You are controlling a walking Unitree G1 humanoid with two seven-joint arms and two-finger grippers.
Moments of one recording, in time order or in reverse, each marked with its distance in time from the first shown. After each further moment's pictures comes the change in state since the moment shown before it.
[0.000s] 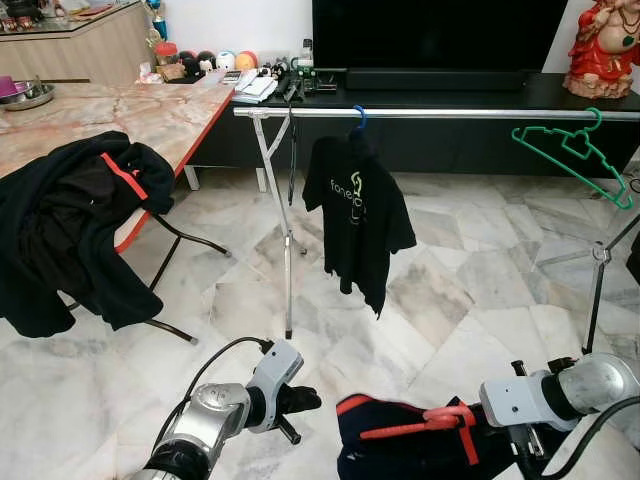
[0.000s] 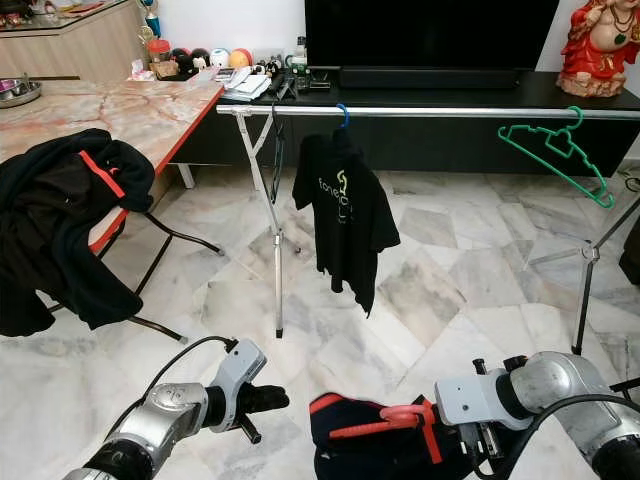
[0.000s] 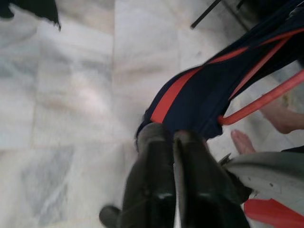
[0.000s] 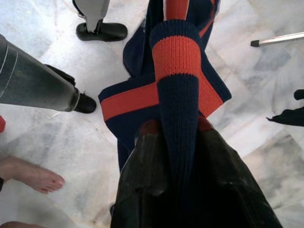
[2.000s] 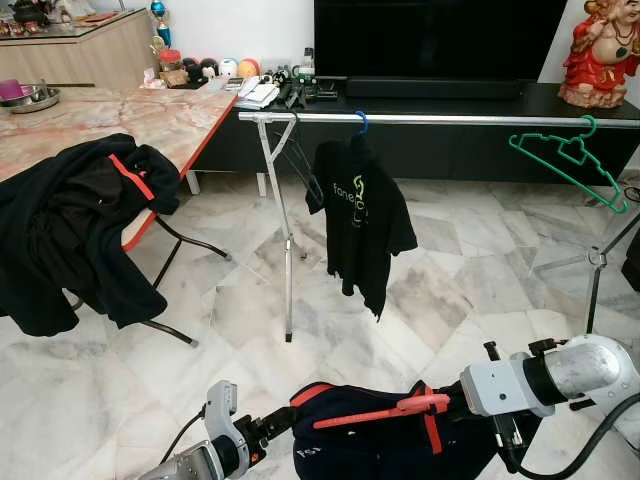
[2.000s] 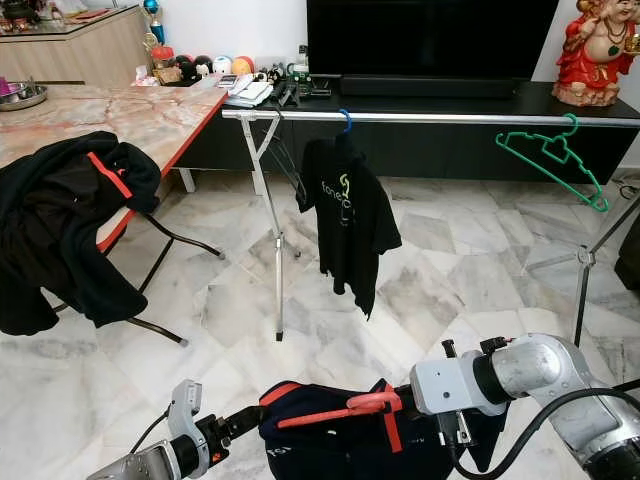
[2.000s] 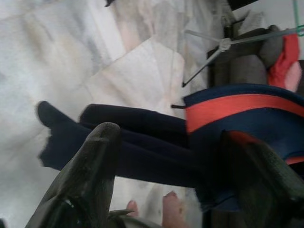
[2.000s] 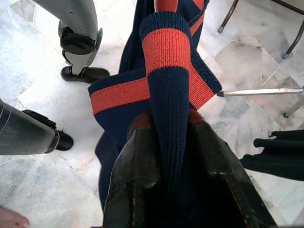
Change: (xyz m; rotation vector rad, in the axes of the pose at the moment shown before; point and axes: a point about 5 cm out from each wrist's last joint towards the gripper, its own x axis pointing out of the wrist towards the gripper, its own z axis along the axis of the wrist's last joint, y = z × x) left arm -0.020 0.005 -0.066 -0.905 -0.274 0.115; right arm -0.016 -0.009 0.049 -0.066 -0.195 -0.031
